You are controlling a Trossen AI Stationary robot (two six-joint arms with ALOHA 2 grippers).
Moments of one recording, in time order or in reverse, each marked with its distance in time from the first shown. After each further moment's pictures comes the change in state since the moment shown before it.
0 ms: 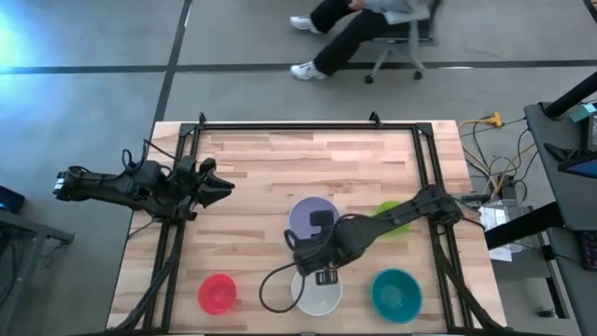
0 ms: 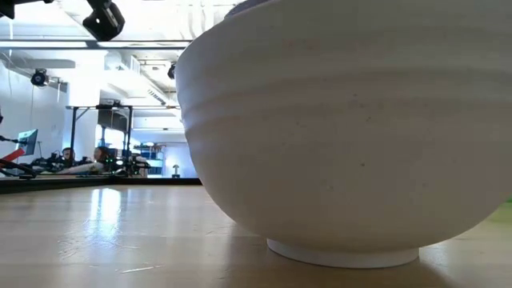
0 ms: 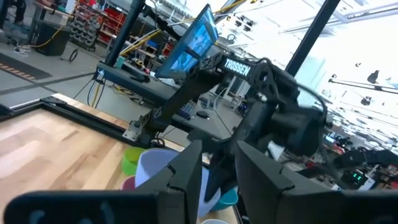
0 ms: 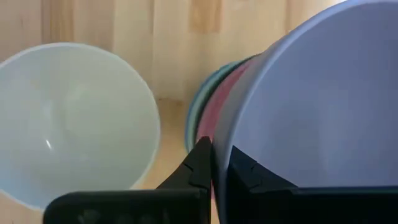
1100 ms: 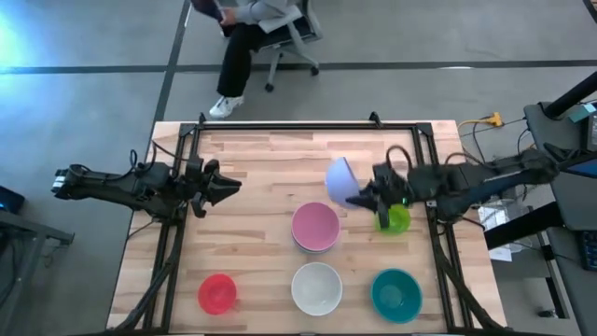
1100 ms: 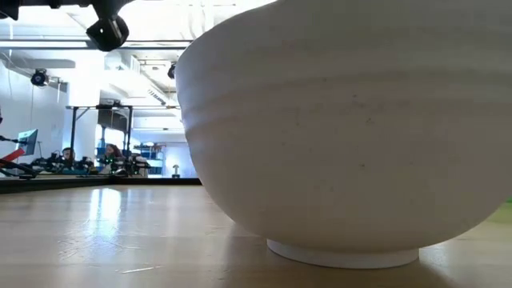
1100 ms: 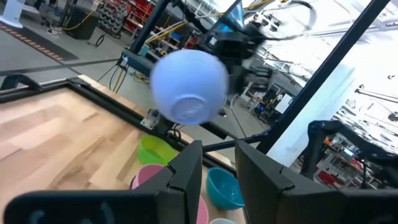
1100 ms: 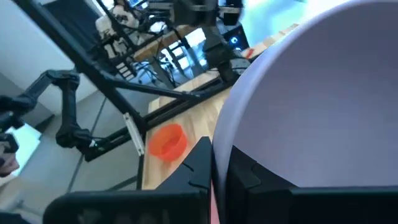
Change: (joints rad) left arm 0.000 0.052 0.001 0.000 -0.086 -0.086; right arm -0.137 -1.114 -1.205 1.152 -0.021 0.299
